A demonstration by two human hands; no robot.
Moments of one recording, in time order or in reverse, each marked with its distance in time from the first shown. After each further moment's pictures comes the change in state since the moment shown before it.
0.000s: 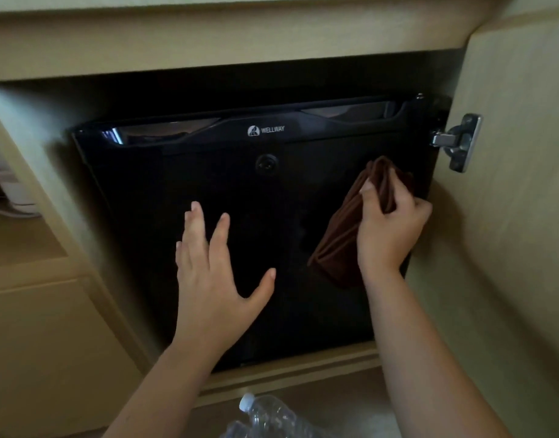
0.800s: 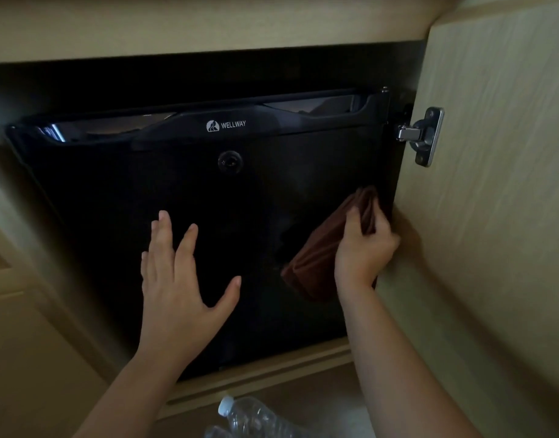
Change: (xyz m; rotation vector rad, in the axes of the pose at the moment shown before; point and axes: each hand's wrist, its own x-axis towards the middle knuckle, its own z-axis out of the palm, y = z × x) left_hand -0.001 -0.010 0.015 0.032 -0.015 0.019; right_hand -0.005 0.022 -0.016 0.043 0.029 0.326
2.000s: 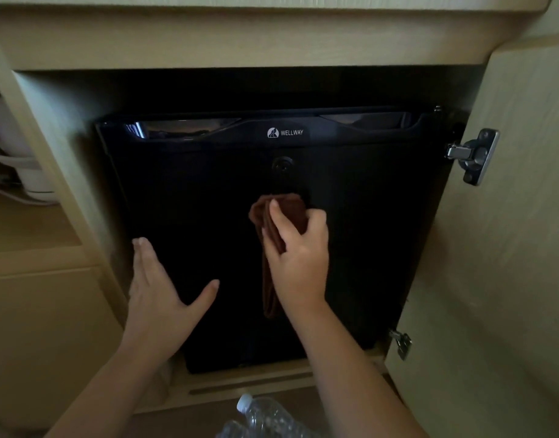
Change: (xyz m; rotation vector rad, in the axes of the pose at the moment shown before) left_hand -0.015 -0.056 -0.036 -0.105 -0.092 -0.392; right_hand -0.094 -0.012 0.049 -0.277 -0.454 -0.822
